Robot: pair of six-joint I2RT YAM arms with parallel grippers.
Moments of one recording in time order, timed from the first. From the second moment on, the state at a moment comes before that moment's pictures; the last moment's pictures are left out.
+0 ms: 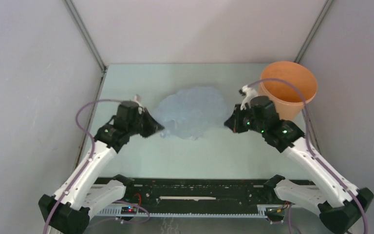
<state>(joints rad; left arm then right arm) -0.40 0.93 0.81 -0.68 0.17 -0.86 0.59 1.00 0.97 -0.62 -0.11 0.44</state>
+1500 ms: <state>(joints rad) -0.42 1.03 1.41 -0.72 0.15 -0.71 0.42 0.99 1.29 -0.60 -0.34 0.49</state>
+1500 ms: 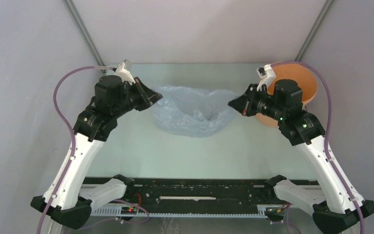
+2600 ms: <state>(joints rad) -0.38 0.89 1.18 -0.84 0.08 -0.74 0.45 0.91 1.05 -0.74 -0.37 0.65</state>
